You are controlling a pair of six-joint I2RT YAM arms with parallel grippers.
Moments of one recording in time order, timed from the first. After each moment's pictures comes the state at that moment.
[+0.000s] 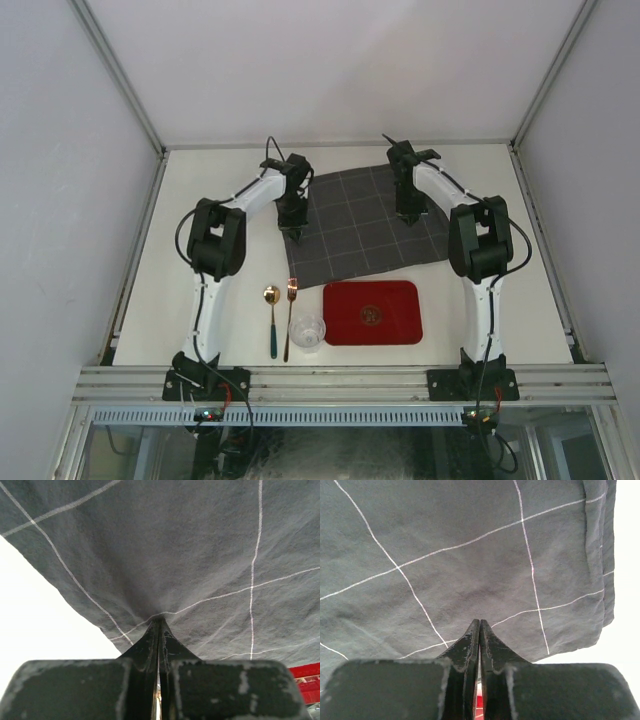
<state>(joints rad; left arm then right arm) -0.42 2.33 1.94 -1.08 0.09 -0.37 0.29 2.17 1.81 -1.03 0.22 0.38</state>
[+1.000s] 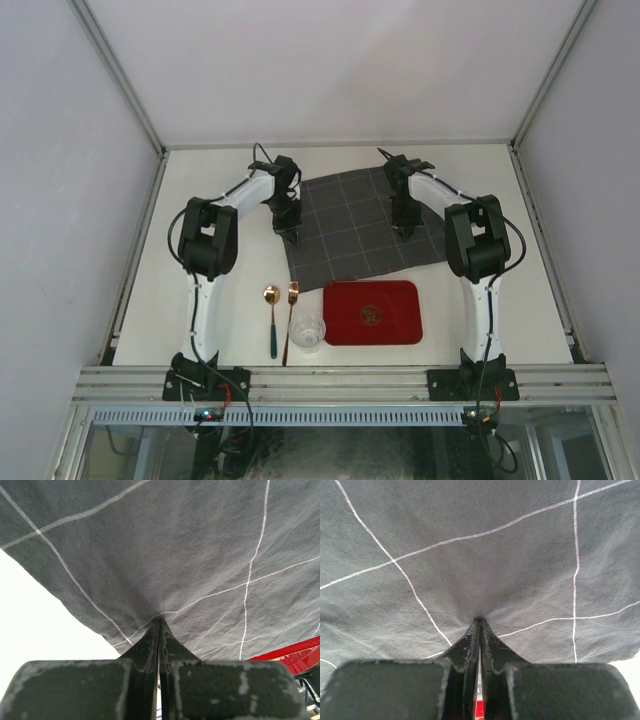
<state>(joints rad) -0.36 2.28 1.84 -1.02 0.24 -0.38 0.31 2.18 1.70 -0.97 0.15 0.38</state>
